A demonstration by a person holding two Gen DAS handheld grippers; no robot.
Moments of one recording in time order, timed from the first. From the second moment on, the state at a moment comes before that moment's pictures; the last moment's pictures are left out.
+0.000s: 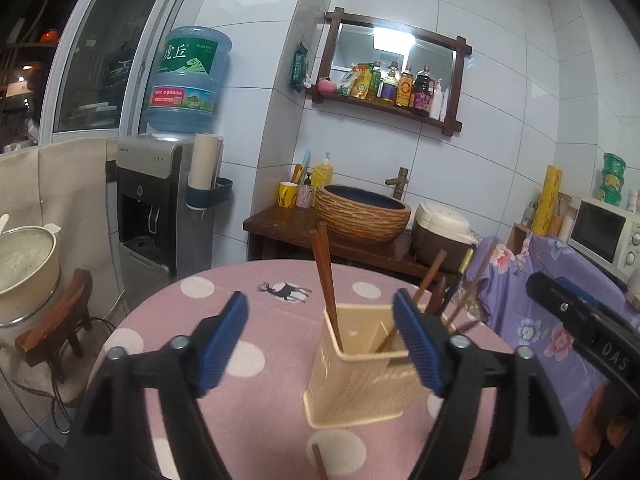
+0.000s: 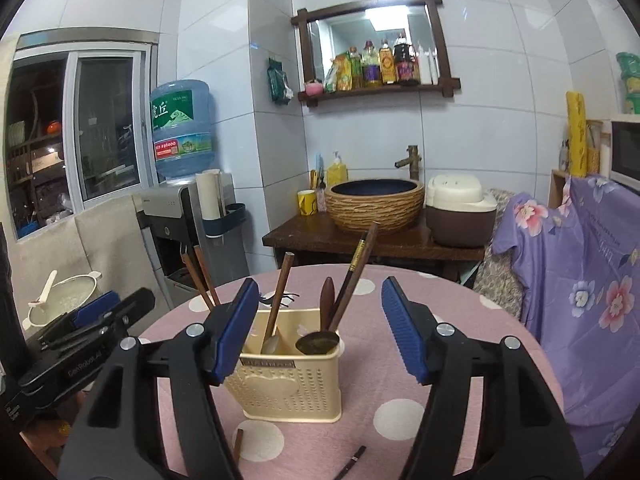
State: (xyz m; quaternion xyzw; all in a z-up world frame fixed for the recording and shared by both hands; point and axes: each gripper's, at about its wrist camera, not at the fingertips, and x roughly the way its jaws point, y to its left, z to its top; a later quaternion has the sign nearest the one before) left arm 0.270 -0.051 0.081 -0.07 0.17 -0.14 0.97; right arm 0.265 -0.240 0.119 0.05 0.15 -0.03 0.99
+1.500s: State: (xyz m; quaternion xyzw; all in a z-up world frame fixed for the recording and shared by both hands) left arm 0.257 -0.082 -0.067 0.03 0.41 -0.17 0.90; right arm 0.204 -0.255 -0.053 0.09 0.37 -0.13 0.92
